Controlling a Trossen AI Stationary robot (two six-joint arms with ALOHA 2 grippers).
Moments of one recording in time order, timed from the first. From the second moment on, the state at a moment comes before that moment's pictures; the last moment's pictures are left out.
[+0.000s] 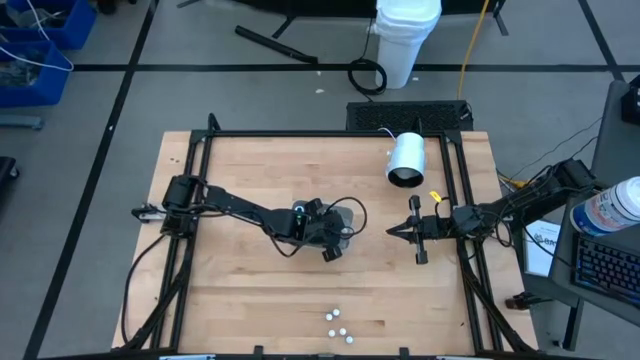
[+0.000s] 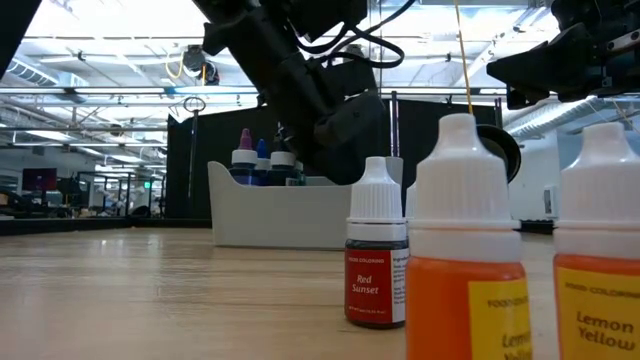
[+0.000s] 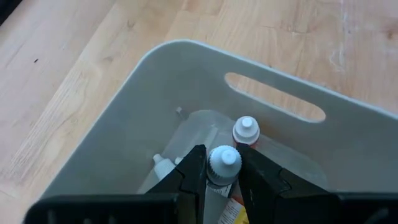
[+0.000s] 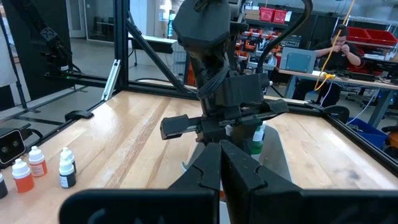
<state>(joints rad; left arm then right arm) -0.15 1.99 1.32 -0.23 -0.43 -0.32 0.35 0.75 0.06 0.67 0.29 -0.09</state>
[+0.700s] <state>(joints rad) -0.15 1.99 1.32 -0.23 -0.42 -0.34 0.35 0.75 0.06 0.67 0.29 -0.09</state>
